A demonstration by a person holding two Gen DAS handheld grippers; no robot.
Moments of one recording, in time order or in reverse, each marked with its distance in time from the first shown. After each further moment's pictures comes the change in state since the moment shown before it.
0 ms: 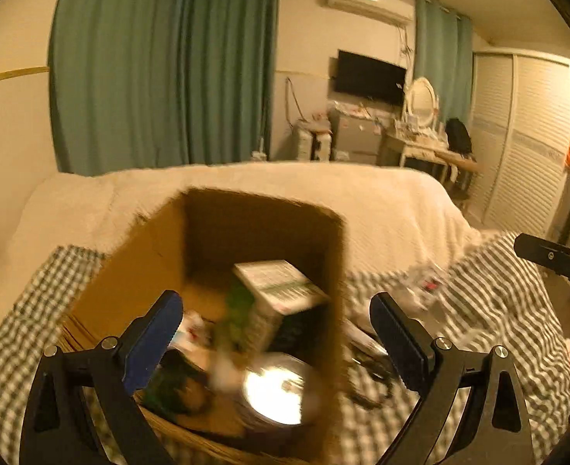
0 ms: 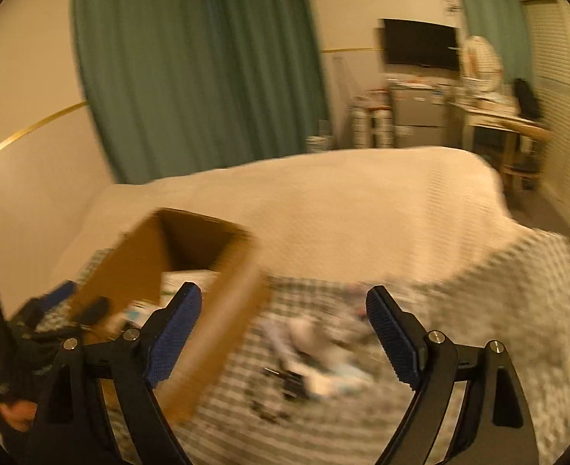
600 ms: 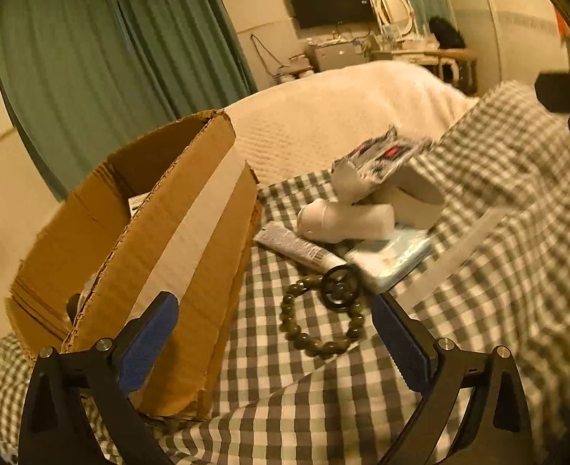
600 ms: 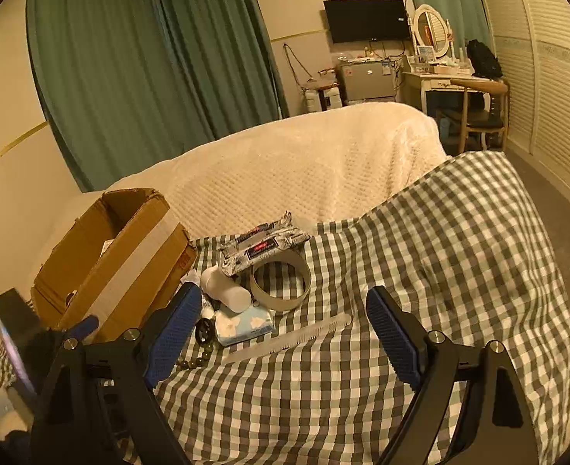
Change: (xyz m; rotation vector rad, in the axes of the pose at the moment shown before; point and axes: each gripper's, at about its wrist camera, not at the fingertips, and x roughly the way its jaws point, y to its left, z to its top) left arm 0.067 -0.148 -0.095 0.318 0.137 0.219; right arm -0.008 -0.094 -0.068 0.102 0.030 0.006
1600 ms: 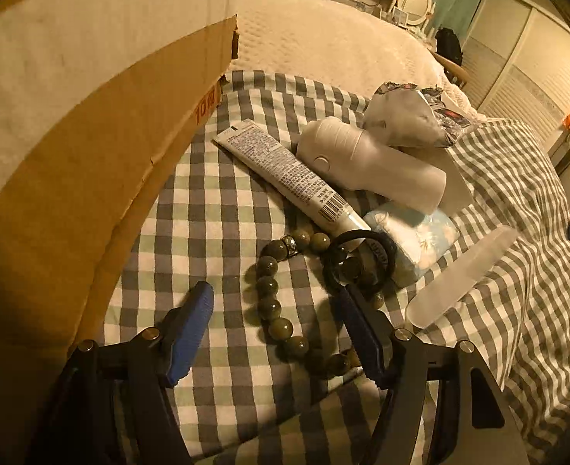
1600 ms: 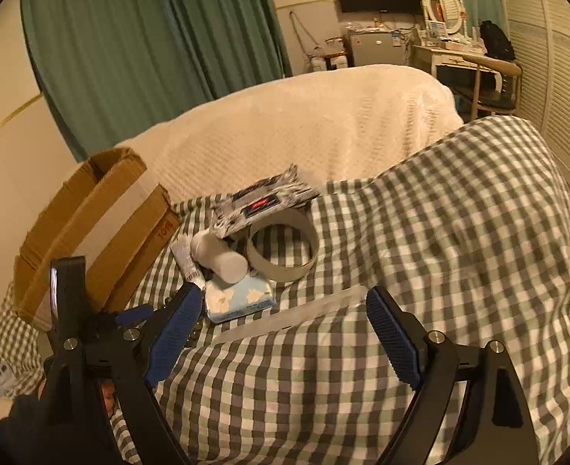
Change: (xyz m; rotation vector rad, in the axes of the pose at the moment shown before) left arm 0.116 0.052 -0.029 -0.296 0.300 -0.441; right arm 0.047 0.011 -0.018 -0.044 0.121 -0.009
